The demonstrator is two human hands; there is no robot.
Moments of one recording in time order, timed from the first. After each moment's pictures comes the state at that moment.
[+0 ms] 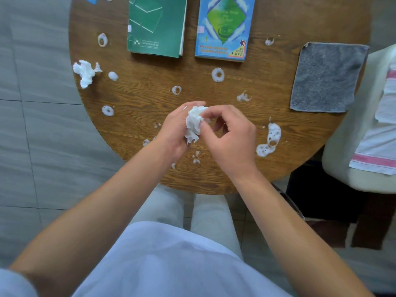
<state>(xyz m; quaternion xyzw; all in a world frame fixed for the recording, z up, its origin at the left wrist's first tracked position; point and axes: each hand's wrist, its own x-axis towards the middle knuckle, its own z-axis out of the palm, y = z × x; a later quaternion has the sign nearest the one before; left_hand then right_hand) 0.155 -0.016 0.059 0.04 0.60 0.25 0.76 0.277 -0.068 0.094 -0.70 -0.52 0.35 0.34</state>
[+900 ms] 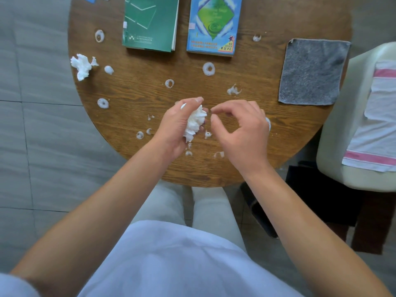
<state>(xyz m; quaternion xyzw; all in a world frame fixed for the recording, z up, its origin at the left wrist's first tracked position) 0.175 -0.052 0.089 0.13 0.60 0.26 0.74 0.320 -0.102 0.107 -0.70 -0.58 0.27 0.32</state>
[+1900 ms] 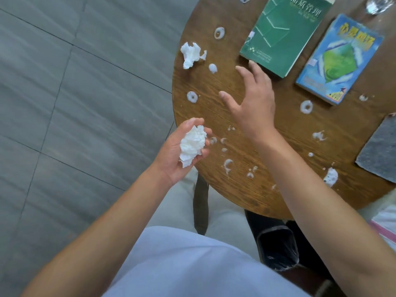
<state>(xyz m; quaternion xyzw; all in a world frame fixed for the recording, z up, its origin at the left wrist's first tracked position) -0.050 -0.087 0.083 -0.09 0.48 0.42 0.76 0.112 0.031 0.054 -0.64 -0.71 0.28 0.06</state>
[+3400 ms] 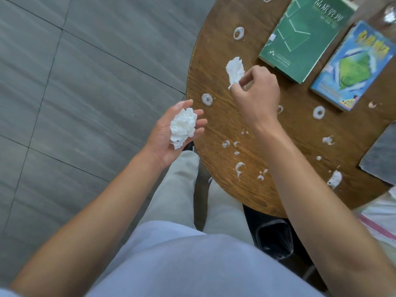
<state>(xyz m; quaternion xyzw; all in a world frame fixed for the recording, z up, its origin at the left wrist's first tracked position) -0.139 -0.052 0.064 -0.09 0.54 0.43 0.72 0.038 0.060 0.049 -0.70 -0.64 0.29 0.08</state>
